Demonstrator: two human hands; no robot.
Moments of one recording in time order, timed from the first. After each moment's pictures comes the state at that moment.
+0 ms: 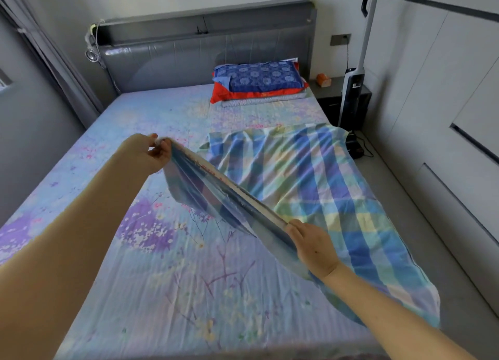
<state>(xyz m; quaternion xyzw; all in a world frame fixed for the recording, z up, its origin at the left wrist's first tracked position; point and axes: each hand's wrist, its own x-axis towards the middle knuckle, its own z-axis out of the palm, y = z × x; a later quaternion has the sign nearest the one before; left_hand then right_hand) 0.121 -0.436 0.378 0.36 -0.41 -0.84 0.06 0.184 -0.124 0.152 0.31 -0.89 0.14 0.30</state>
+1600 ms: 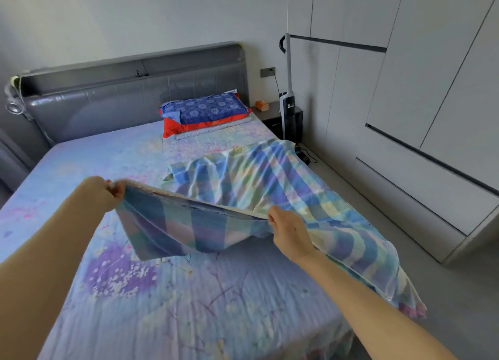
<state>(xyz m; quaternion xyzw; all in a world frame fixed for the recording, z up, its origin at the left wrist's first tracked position) 0.043 -0.604 0.289 0.25 -0.70 -0.67 0.05 0.246 -0.198 0.208 0.10 -0.92 0.27 0.27</state>
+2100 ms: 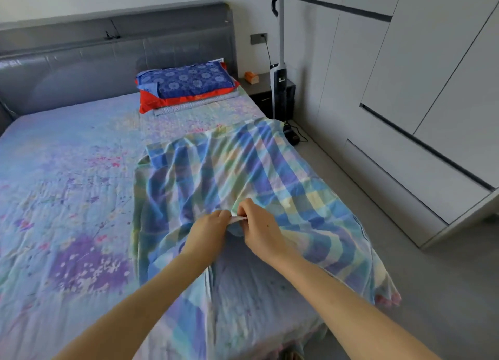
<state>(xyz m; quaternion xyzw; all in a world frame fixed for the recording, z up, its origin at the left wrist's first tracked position) 0.175 -0.328 0.230 -0.26 -0.96 -0.09 0.00 0.204 -0.181 0.213 0.10 -0.90 0.39 0.16</state>
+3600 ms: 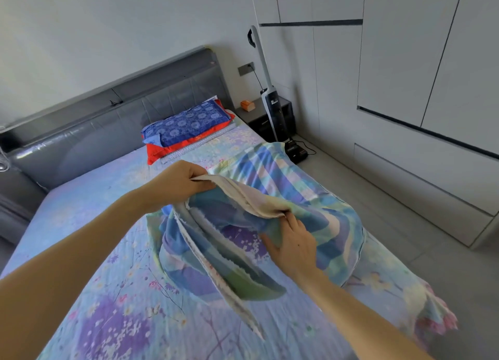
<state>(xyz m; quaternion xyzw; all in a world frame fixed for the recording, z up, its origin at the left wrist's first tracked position) 0.083 -0.250 0.413 -0.21 -0.95 -0.19 -0.10 0.166 -0.089 0.178 -0.09 -0.90 0.30 0.31</state>
